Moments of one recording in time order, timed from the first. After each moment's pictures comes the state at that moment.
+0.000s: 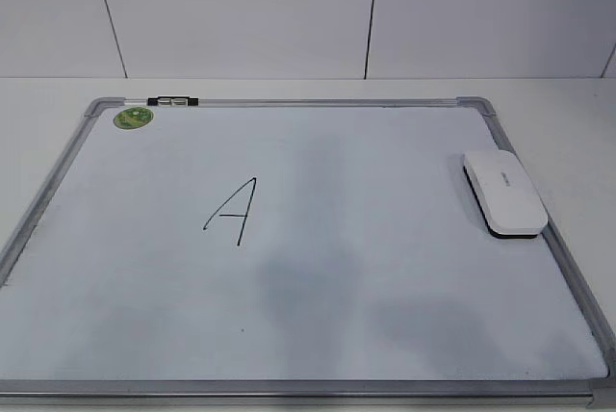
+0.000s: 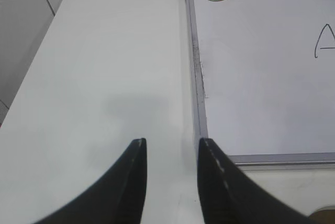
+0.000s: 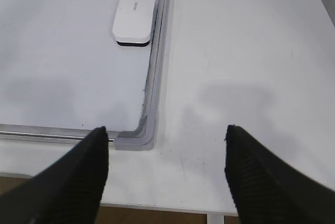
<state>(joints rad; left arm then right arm) -0.07 0.01 -0.52 0.09 1.10 -0.03 0.19 -0.02 -0.49 -0.13 1.14 0.08</state>
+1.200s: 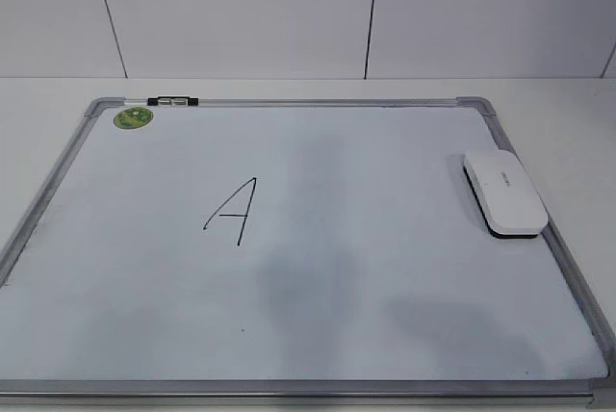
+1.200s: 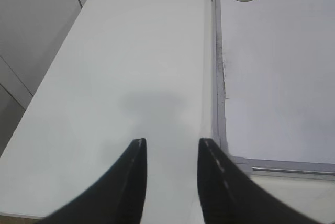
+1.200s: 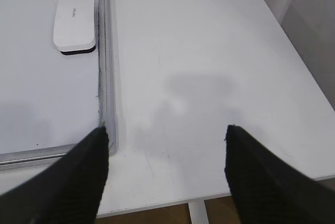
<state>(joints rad) 0.03 0.01 -0.52 0.09 1.10 -0.03 -0.04 -0.02 -0.49 -0.13 1.14 0.08</state>
